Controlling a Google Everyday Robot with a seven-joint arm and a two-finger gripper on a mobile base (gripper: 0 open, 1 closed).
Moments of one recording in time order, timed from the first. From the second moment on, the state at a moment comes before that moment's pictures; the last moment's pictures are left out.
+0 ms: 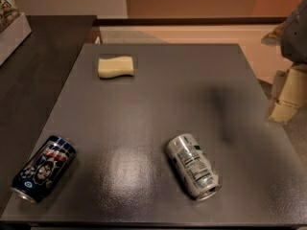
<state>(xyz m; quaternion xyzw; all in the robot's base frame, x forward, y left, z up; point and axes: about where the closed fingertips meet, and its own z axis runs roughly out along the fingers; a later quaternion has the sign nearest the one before) 0.438 -0.217 0.976 -0.60 0.78 -0.03 0.16</state>
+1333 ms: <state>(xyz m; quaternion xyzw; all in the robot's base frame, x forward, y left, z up) 0.434 -0.146 0.972 -0.78 0.62 -0.03 0.13</state>
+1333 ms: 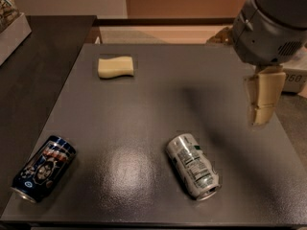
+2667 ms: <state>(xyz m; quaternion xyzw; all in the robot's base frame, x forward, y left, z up) 0.402 -0.095 0.958 -0.95 0.28 -0.05 0.15</state>
